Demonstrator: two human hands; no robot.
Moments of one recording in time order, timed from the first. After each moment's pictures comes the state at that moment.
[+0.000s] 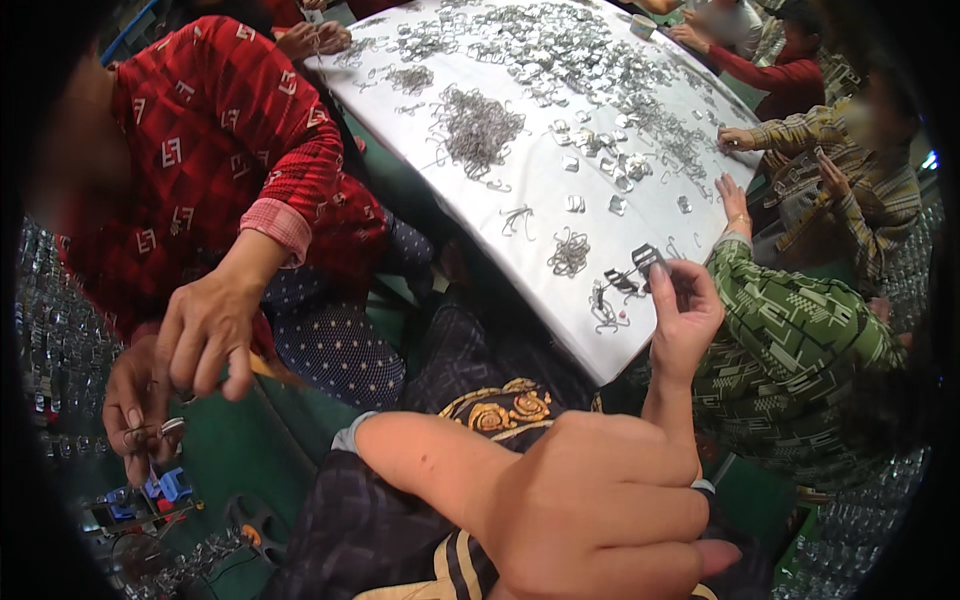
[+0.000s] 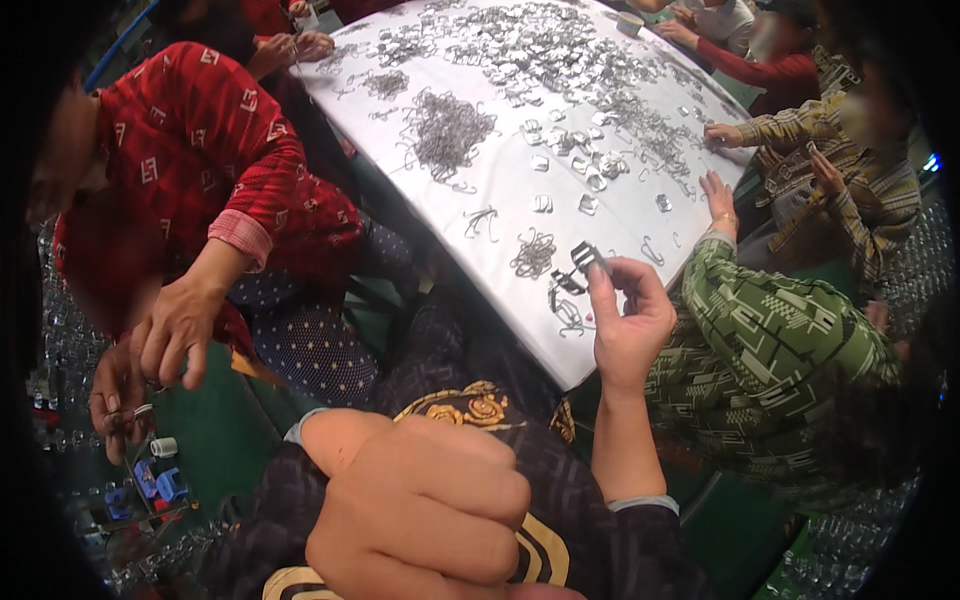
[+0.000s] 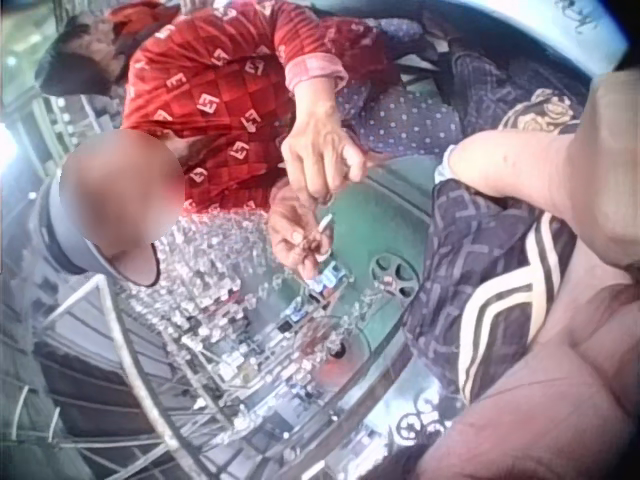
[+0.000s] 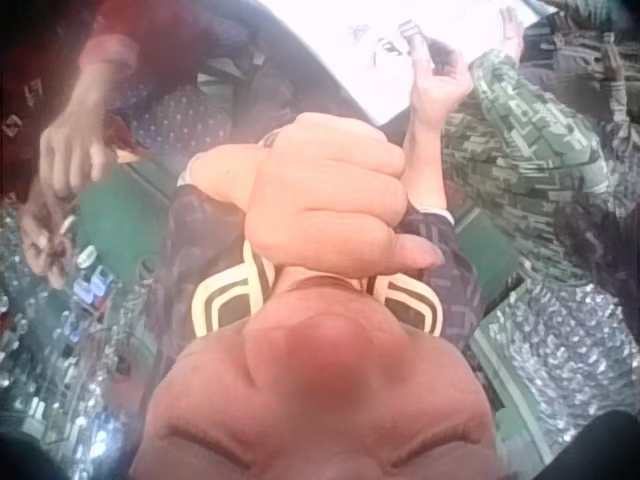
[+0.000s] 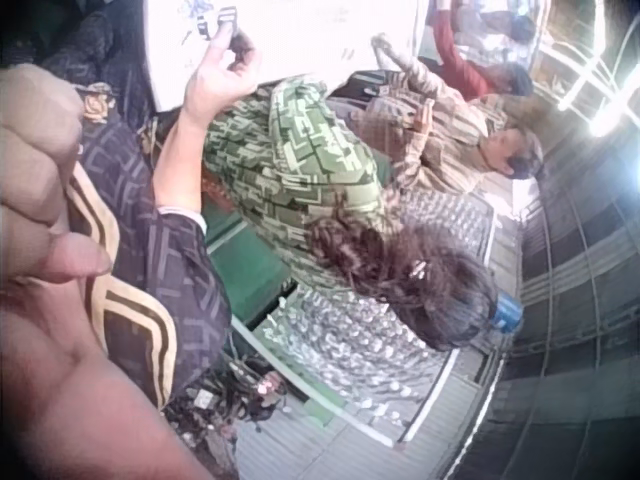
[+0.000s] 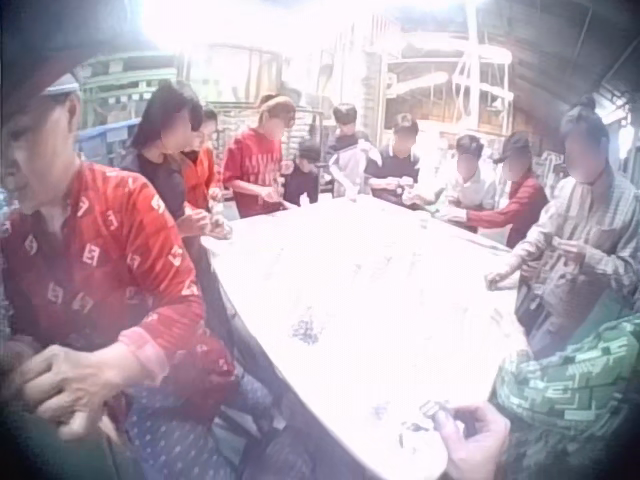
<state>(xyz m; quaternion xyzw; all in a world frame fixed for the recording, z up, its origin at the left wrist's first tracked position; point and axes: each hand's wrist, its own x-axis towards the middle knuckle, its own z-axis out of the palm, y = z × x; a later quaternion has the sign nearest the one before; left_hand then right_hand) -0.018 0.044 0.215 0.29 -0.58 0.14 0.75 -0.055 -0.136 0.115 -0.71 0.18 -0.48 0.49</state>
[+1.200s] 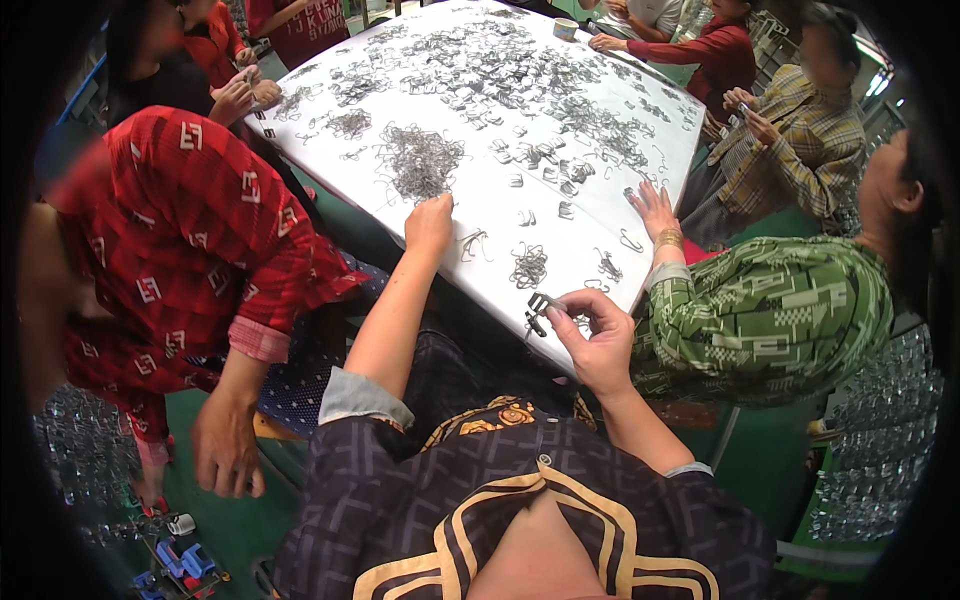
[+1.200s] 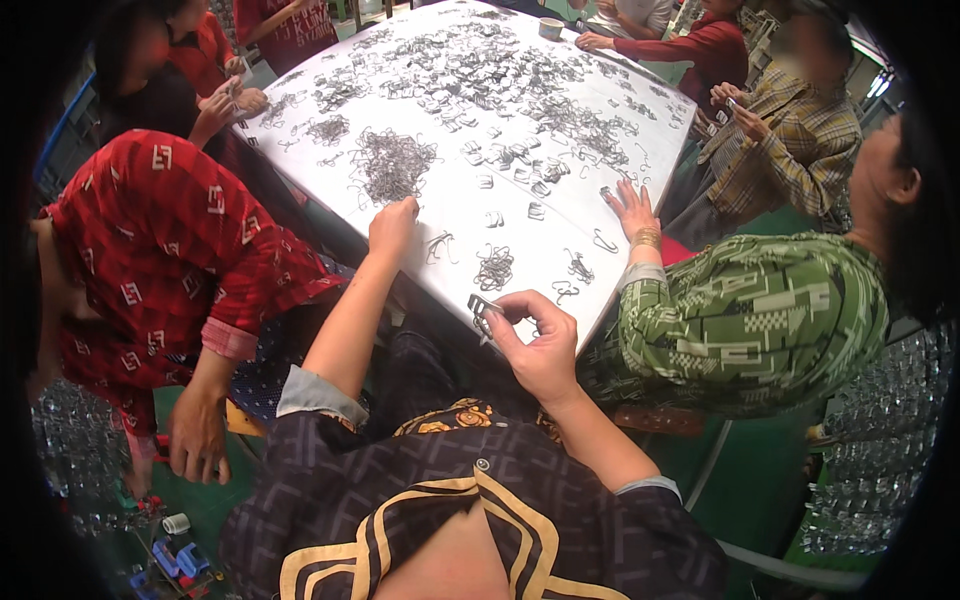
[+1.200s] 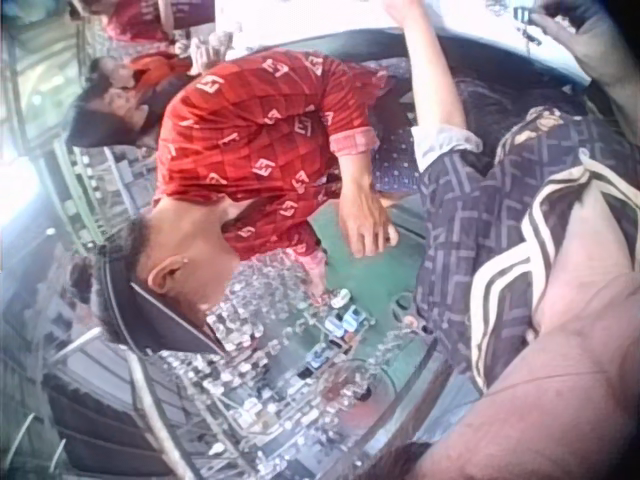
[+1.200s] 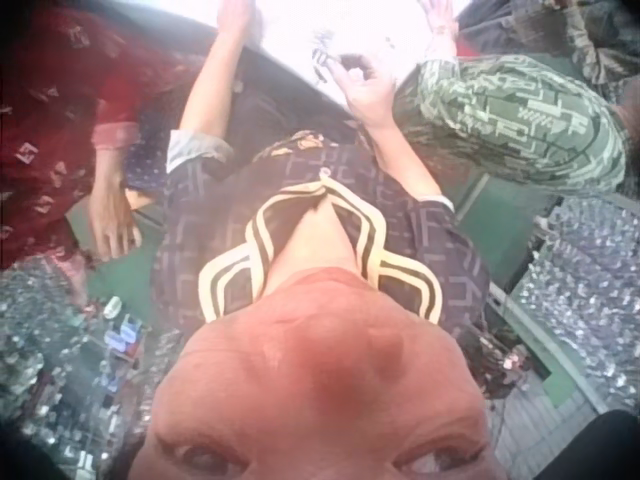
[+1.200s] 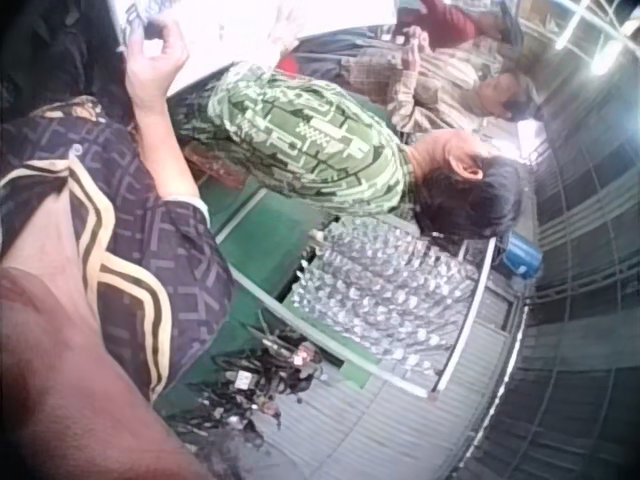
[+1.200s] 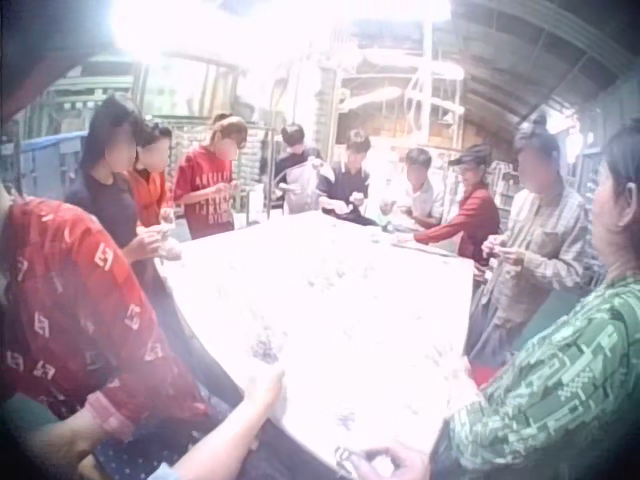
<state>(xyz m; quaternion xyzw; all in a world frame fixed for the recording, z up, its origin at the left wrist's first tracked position) 0.305 -0.105 -0.021 0.87 -0.42 0.07 0.26 0.020 -0.101 0.120 -0.75 0.21 -0.37 0.51</state>
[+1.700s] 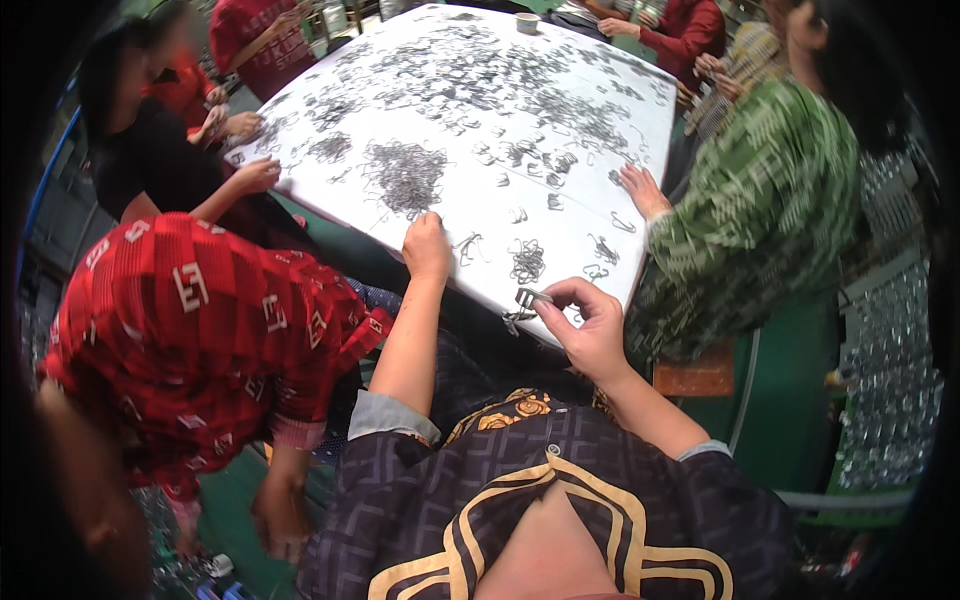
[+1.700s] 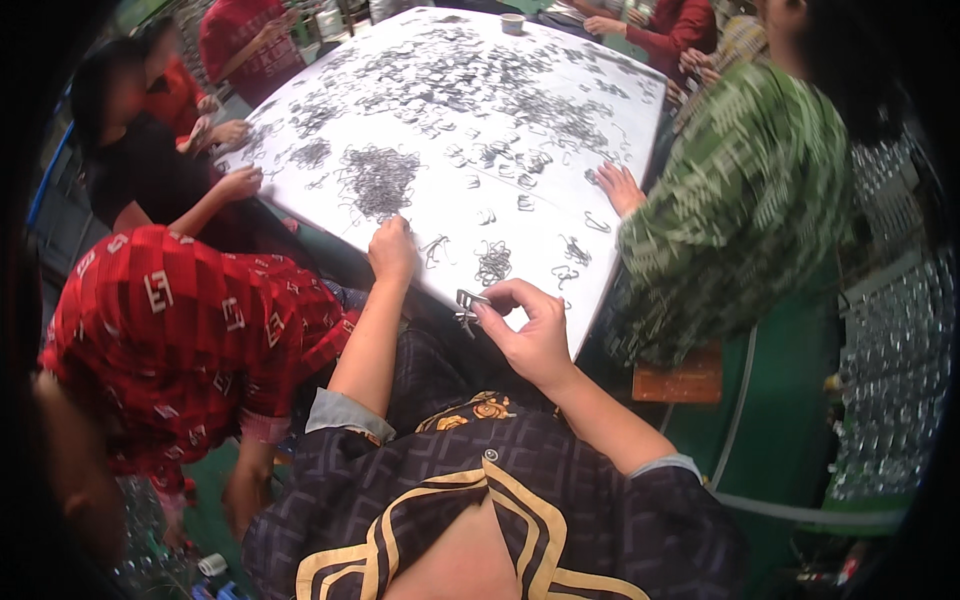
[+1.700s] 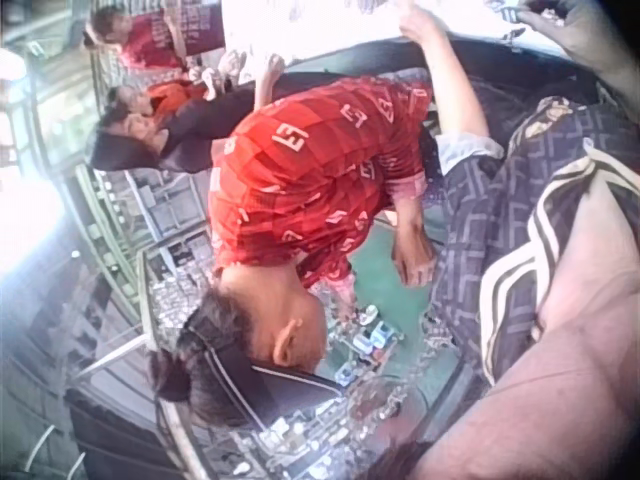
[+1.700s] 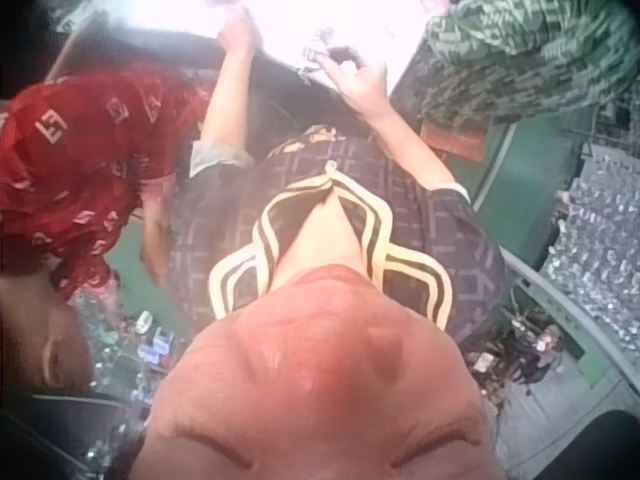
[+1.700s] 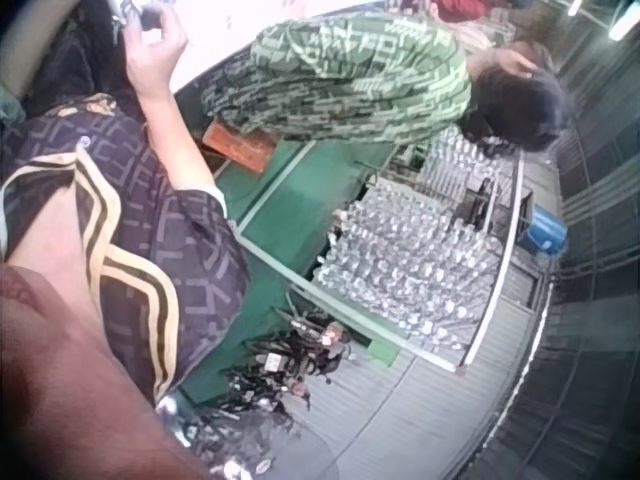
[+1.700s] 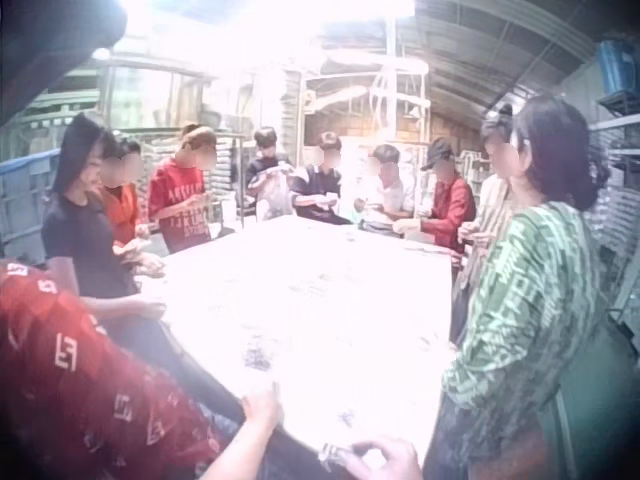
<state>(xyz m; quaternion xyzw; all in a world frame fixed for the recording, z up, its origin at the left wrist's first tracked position) 0.318 -0.107 -0.039 0.86 -0.39 0.09 0.32 0.071 -0.092 0.147 -0.78 0.26 -0.35 0.45</state>
